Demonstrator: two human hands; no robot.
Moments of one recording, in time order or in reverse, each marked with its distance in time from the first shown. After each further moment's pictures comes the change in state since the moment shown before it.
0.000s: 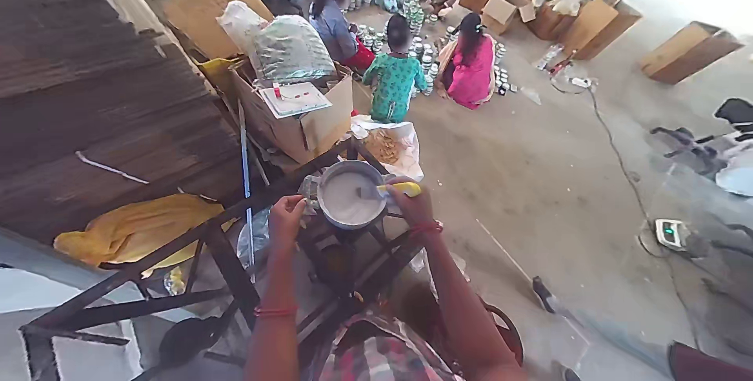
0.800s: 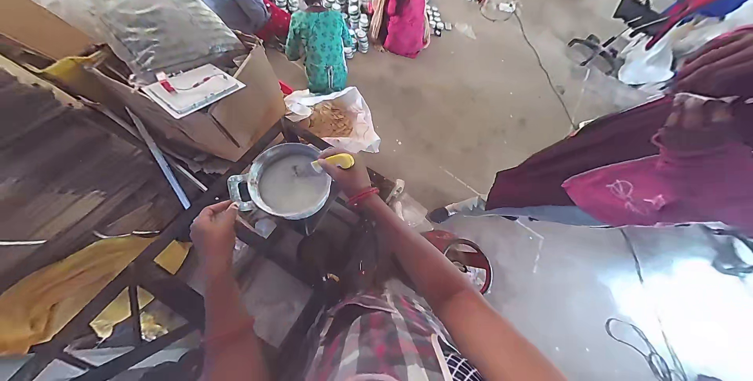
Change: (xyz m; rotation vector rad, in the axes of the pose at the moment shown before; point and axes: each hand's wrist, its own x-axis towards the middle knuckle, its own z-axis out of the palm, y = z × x) left_hand 0.003 -0.007 0.004 0.120 0.005 0.066; right_hand 0.004 0.024 0.006 0.073 0.064 -0.046
